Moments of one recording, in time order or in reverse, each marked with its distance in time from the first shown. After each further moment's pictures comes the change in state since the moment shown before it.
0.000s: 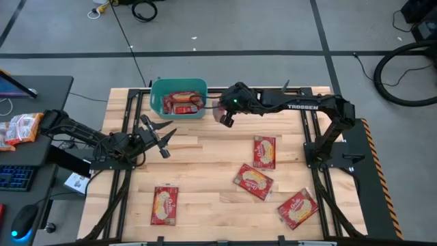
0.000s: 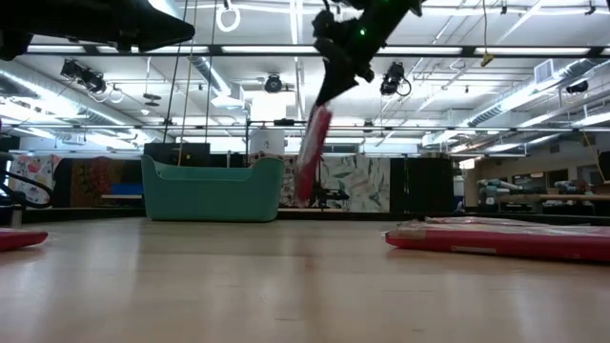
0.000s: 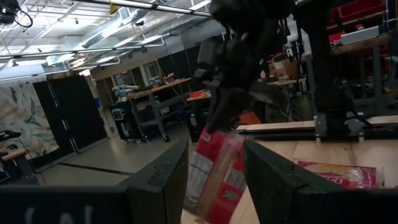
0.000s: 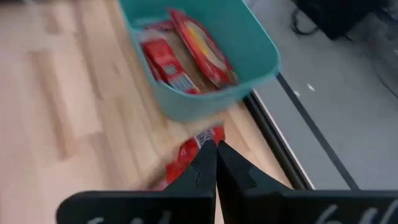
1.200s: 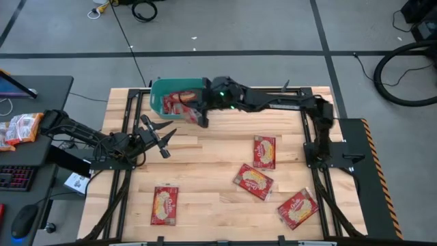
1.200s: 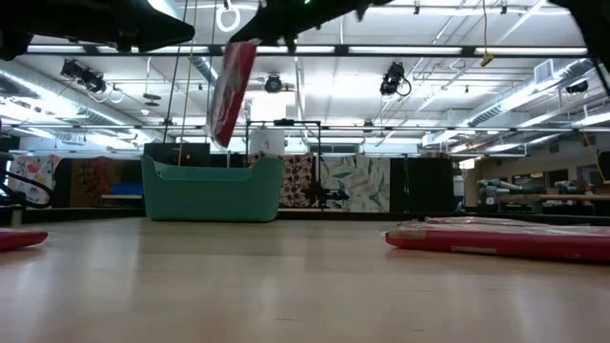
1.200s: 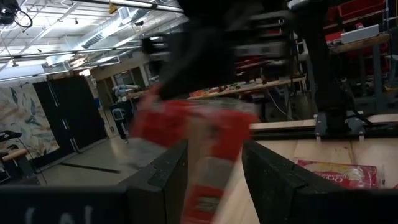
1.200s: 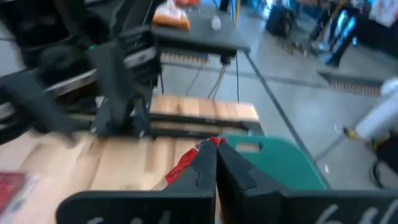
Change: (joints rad) left arm 0.000 0.000 0.000 -0.006 0.000 0.000; right arm 0.022 0.237 0.295 0.405 -0.396 -0.216
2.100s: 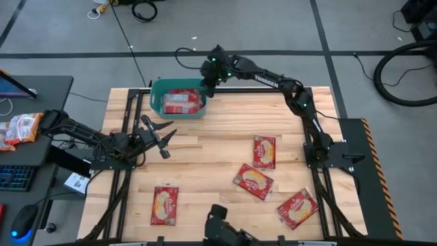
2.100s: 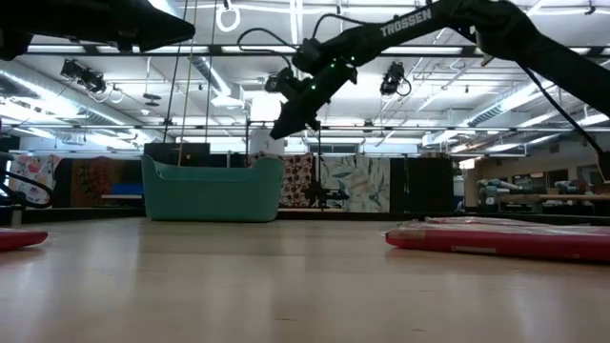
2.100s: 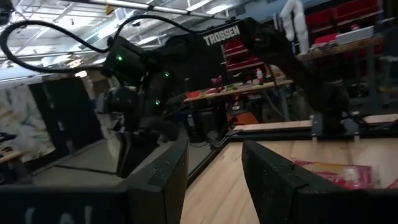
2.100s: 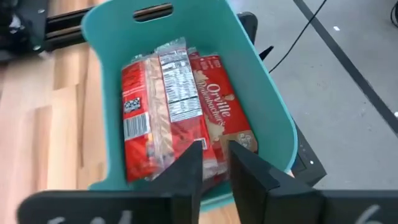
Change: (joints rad) left arm 0.000 0.000 0.000 0.003 0.021 -0.001; right arm -0.356 0.350 0.445 -0.548 -0.207 0.073
